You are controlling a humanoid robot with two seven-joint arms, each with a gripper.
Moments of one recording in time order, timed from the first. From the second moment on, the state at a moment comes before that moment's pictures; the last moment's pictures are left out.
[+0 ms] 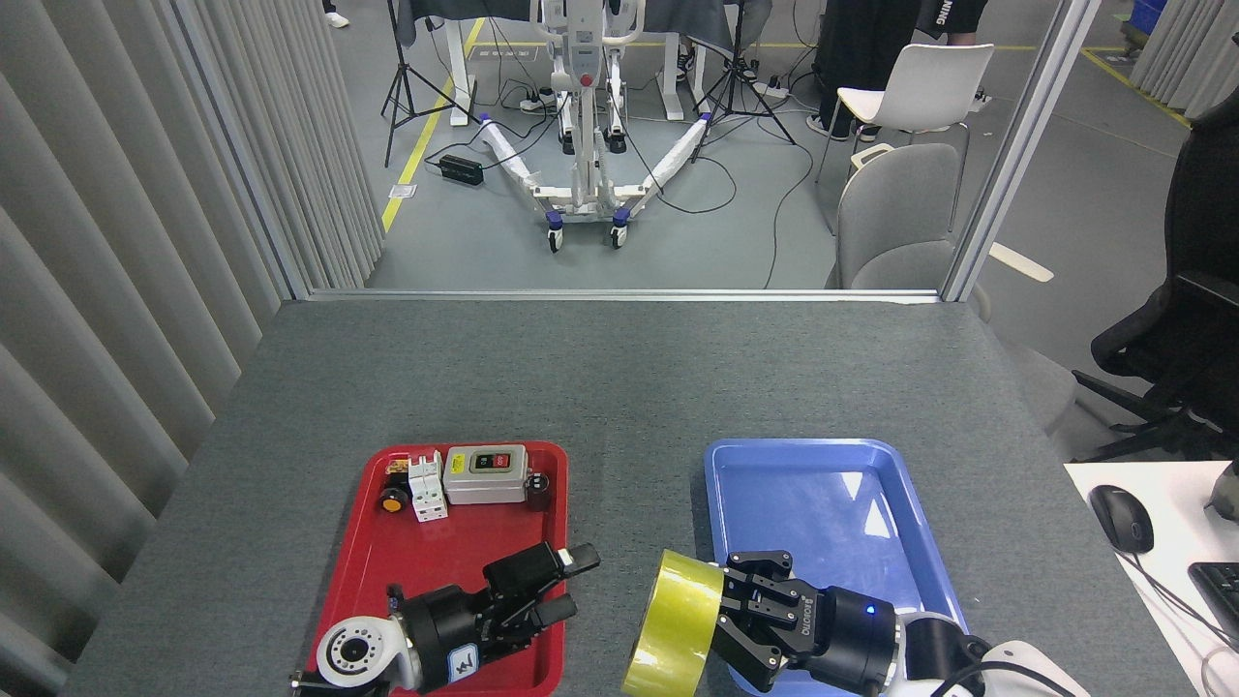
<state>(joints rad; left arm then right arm) -0.12 -0.06 -0.01 -1.58 -0.27 0.13 -1.01 -0.30 -0.47 0.64 -1.44 0.68 -0.78 0.03</state>
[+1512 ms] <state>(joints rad) -0.05 -0.05 -0.20 -1.48 -1.44 0.13 0.13 -0.51 -0.42 0.36 -1.14 0.77 0.19 0.86</state>
